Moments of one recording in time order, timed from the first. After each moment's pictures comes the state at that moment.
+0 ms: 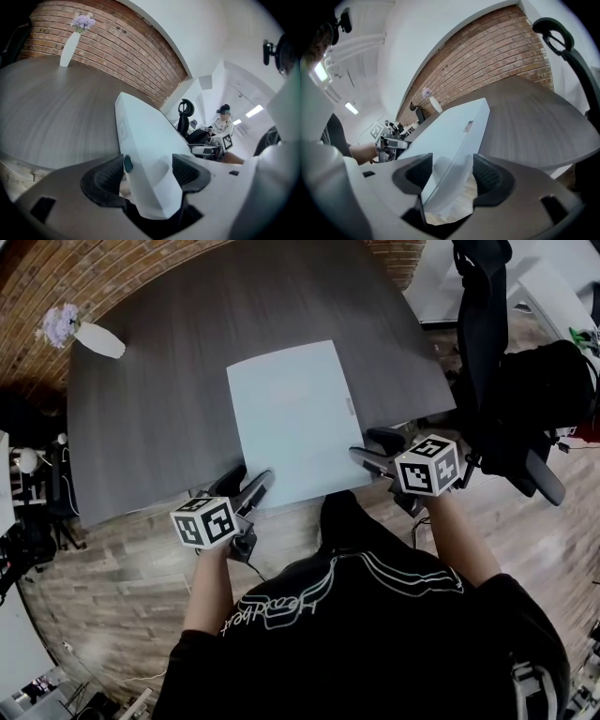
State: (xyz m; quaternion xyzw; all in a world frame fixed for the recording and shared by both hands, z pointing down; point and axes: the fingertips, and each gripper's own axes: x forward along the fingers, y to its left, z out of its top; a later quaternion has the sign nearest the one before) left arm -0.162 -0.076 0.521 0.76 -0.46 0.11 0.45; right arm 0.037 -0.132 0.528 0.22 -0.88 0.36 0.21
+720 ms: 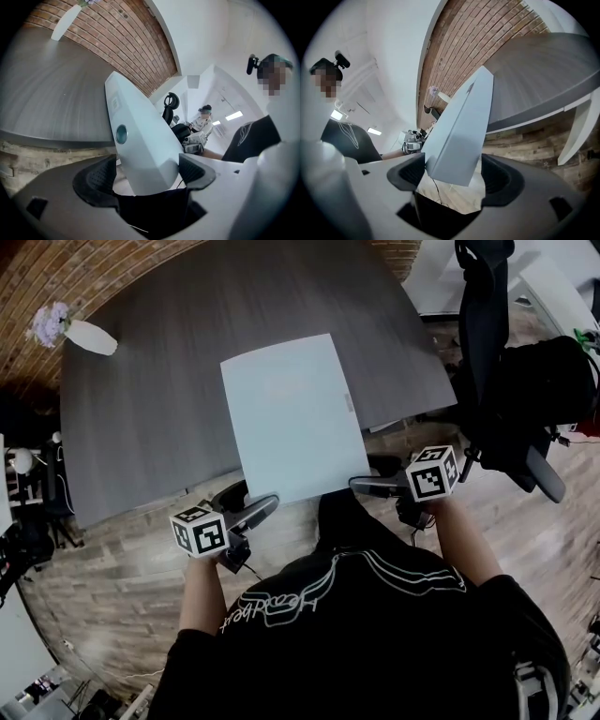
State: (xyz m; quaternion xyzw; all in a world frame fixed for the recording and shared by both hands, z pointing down) left arm -0.142 -0.037 0.544 0.80 -0.34 0.09 0.49; right arm 0.034 -0.072 0.557 0.09 -0.85 0.49 0.16
